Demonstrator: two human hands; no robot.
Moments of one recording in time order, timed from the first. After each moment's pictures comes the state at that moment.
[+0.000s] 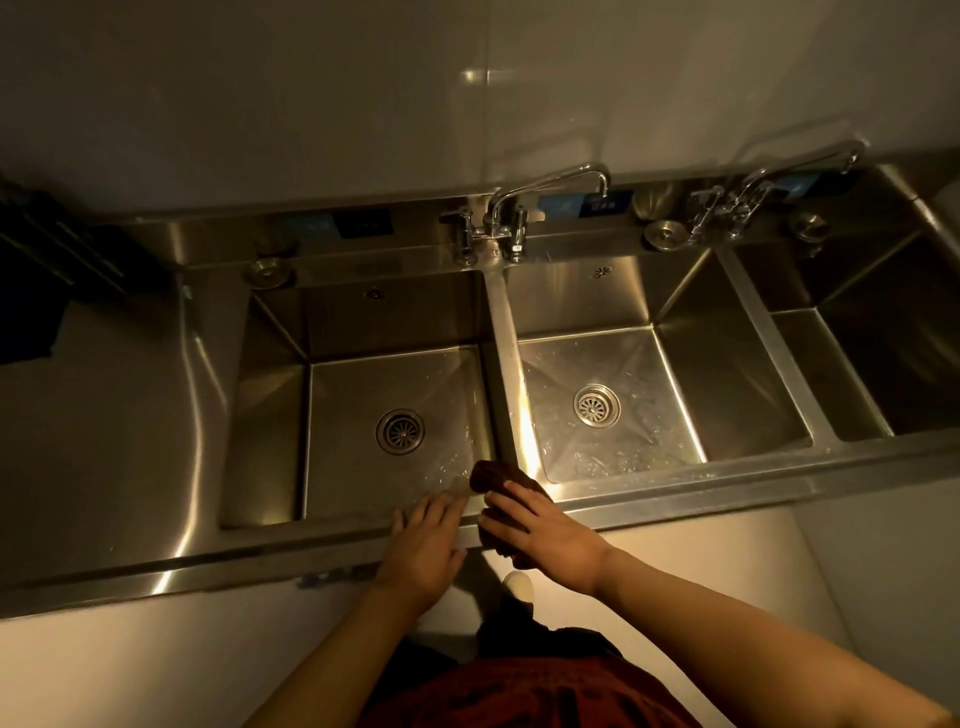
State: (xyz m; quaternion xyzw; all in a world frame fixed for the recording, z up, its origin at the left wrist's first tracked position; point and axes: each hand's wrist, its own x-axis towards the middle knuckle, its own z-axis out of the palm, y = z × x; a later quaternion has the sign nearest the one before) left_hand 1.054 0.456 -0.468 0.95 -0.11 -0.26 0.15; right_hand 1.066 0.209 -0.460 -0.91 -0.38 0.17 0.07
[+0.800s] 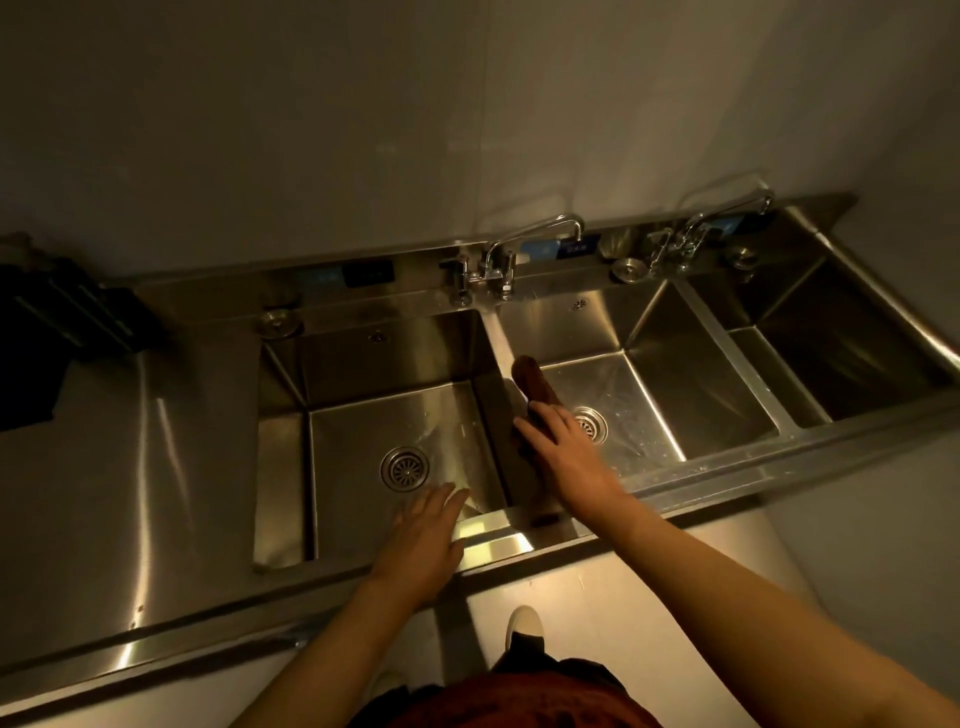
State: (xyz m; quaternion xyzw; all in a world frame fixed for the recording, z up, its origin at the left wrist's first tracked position) left_hand 1.077 0.522 -0.405 0.94 -0.20 -0.19 0.20; right_hand 1.109 0.260 -0.357 -0.99 -0.11 0.04 0.11
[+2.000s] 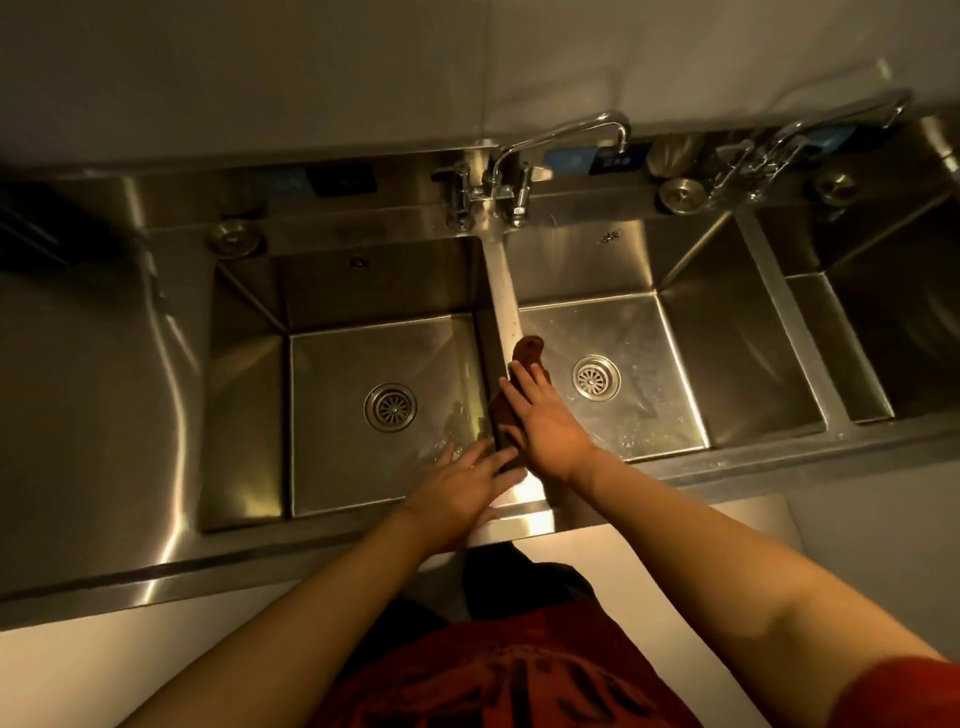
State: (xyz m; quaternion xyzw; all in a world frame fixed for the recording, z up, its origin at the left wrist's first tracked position) left_hand 1.135 0.431 -0.440 0.89 -0.37 -0.24 0.09; right_hand 1.194 0.225 -0.455 -0.96 -0.16 0.18 0.14
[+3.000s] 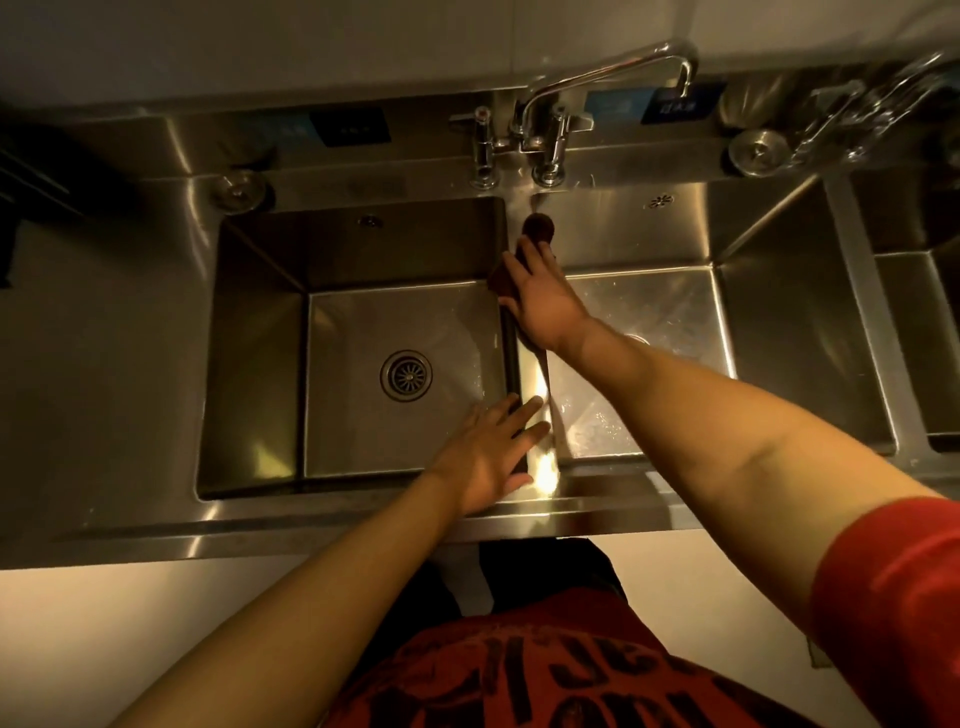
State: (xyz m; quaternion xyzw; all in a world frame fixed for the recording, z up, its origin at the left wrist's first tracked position) left_hand 1.172 0.386 -0.465 0.91 -0.32 -0.26 0.09; right_hand 1.355 0.233 -0.458 -0.97 -0.15 0.14 0.15
